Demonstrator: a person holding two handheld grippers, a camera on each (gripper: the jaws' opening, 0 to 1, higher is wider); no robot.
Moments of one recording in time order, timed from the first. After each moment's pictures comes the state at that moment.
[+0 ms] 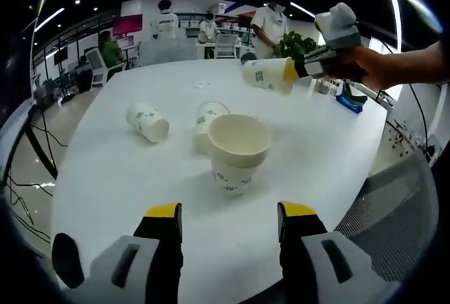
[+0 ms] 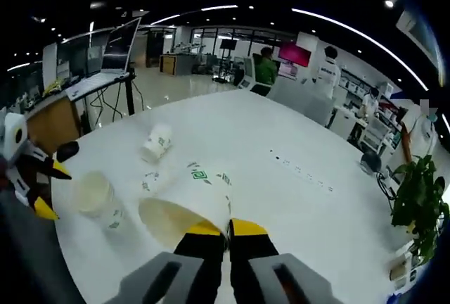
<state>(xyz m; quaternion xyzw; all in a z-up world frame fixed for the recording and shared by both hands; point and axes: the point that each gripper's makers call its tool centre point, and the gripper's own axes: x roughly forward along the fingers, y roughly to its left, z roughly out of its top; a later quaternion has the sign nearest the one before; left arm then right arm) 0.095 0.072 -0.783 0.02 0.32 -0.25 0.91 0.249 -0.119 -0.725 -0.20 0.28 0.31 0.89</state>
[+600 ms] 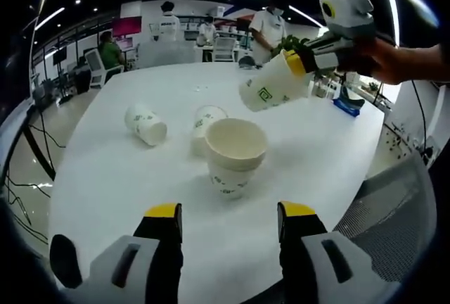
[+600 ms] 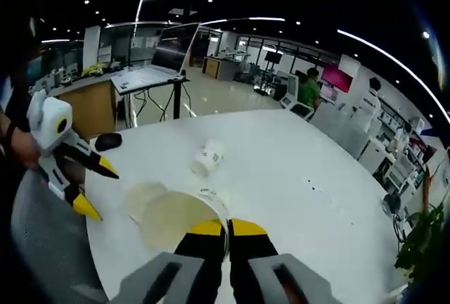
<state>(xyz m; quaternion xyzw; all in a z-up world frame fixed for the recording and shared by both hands) 0.094 0.069 -0.778 0.02 0.31 -0.26 0.91 0.199 -0.057 -0.694 -0.23 0.25 0.41 0.85</state>
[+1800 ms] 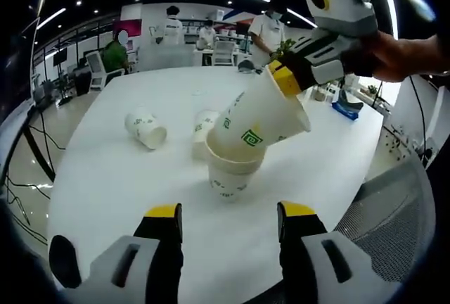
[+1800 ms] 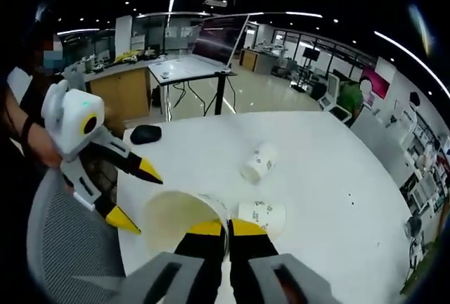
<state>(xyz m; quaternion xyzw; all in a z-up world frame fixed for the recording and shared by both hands) 0.094 0.067 -0.772 0.01 0.30 -0.26 0.92 0.162 0.007 -0.713 -0.26 0.28 0.49 0.78</state>
